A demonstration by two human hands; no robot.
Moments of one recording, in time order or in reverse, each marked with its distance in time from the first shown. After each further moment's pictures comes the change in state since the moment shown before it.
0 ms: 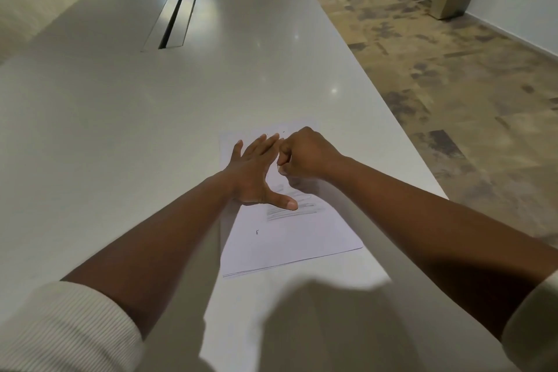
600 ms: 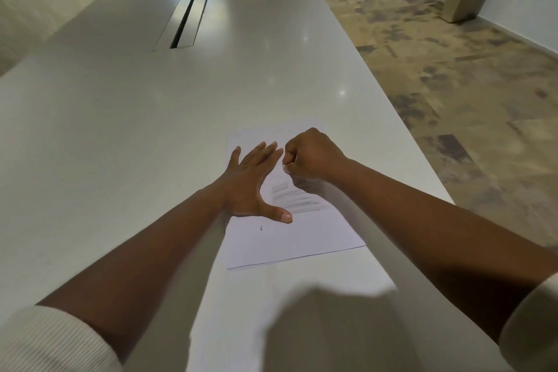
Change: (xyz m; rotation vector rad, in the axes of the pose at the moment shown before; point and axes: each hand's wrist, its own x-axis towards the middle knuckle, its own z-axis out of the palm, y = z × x) left_hand -0.031 -0.009 0.014 0.037 0.034 0.033; right_hand -0.004 0.000 0.003 0.007 0.029 0.039
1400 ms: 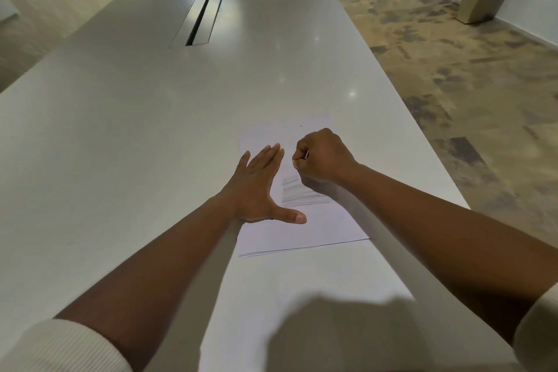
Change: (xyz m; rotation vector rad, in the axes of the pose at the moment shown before) left_hand -0.023 0.013 0.017 -0.033 0.086 -0.110; right_hand -0.011 0.001 0.011 0.042 0.092 -0.068
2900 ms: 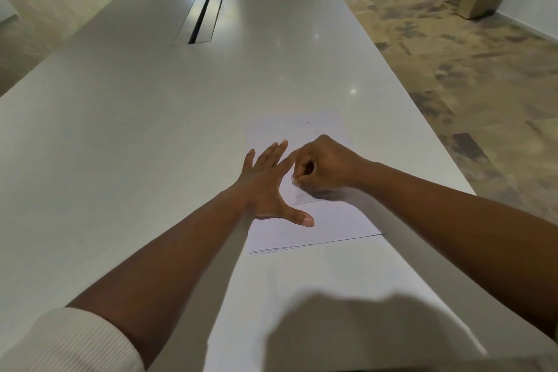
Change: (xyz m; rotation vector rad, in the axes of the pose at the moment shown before) left_hand 0.002 0.004 -0.007 -0.025 -0.091 -0.010; right_hand -0.016 -0.009 -0.005 0.134 -0.223 -0.253
